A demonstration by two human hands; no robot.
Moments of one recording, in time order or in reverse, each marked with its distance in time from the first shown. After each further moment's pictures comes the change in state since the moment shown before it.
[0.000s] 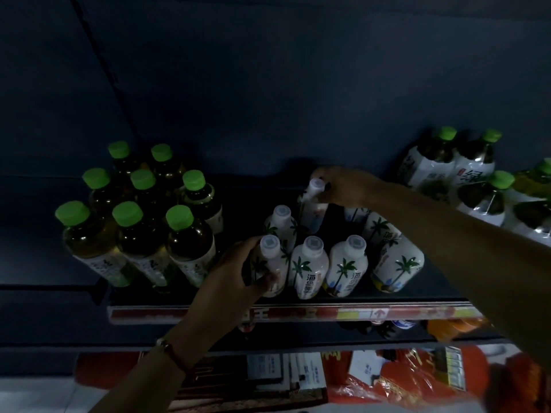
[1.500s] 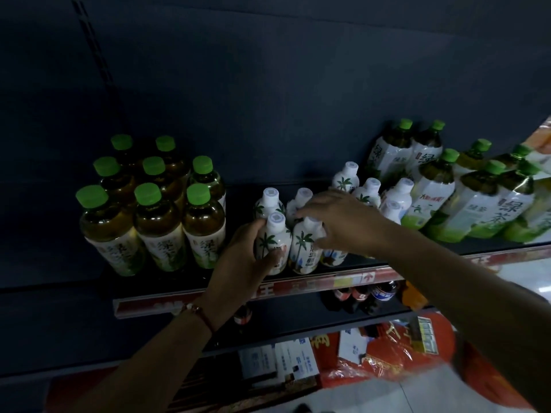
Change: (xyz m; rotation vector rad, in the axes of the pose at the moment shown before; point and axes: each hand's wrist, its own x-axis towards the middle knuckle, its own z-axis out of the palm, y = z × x) left_hand -0.009 0.001 -0.003 -0.009 0.038 0.132; right_hand -0.112 -0.064 0.055 -0.296 0.105 -0.146
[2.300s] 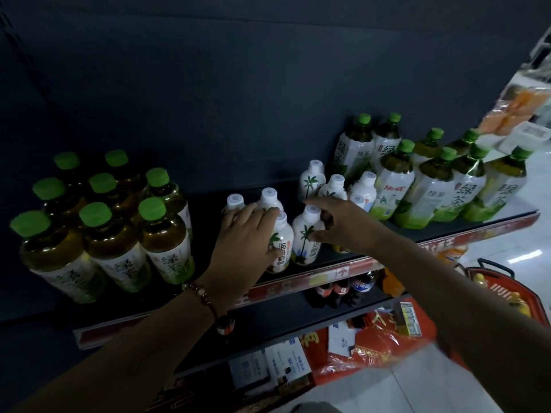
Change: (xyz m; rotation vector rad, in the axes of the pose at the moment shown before) left_hand 0.041 0.034 0.031 0.709 0.051 0.478; right_hand -0.044 0.042 0.023 0.484 0.198 0.338
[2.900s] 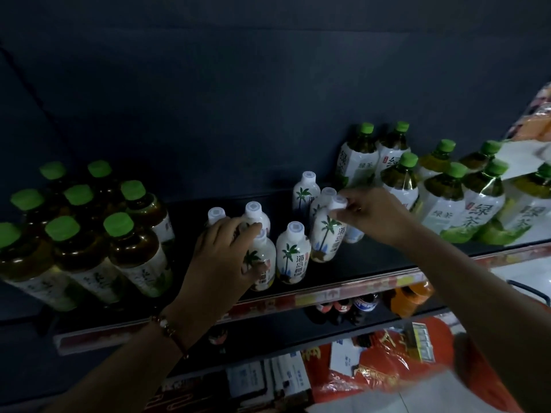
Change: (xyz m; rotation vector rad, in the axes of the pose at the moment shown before) left_hand 0.001 0.013 0.000 -0.058 -0.049 -0.188; right_hand 0.013 0.053 -0.064 -0.009 0.125 0.071
